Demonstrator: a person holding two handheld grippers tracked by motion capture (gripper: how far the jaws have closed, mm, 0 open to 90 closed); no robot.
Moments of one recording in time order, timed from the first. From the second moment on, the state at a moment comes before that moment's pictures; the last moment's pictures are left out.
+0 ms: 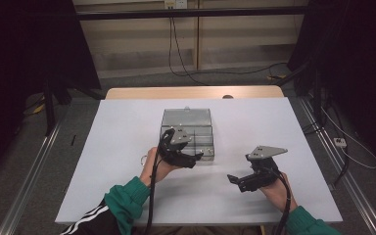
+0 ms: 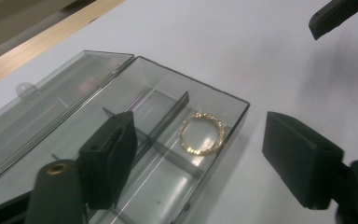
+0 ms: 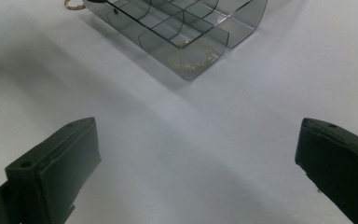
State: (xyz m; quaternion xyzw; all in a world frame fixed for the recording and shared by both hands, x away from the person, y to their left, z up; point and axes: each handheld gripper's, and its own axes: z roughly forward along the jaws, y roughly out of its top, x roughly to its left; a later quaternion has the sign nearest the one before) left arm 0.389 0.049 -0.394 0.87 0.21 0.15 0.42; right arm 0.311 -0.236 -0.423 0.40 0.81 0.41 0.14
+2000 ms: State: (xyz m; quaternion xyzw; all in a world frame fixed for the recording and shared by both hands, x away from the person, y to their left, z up) left arm 0.391 0.163 -0.413 0.85 0.34 0.17 0.35; right arm 0.310 -0.236 -0.422 0.40 0.81 0.40 0.14
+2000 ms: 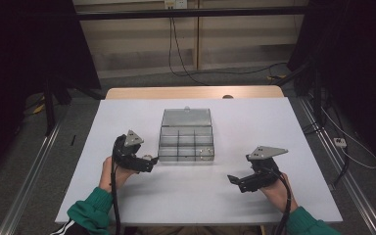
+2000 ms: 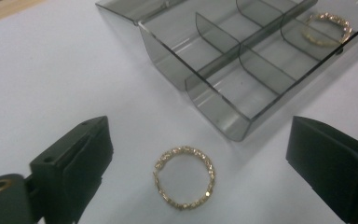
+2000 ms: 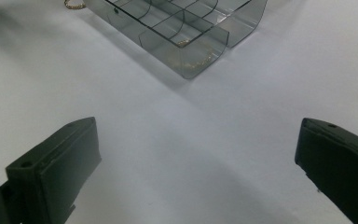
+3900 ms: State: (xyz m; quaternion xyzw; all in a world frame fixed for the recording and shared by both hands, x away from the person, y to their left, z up) left arm 0.393 0.161 -0.443 0.86 0.37 0.11 0.32; right arm 0.311 -0.235 -0.423 0.39 0.81 0.40 0.14
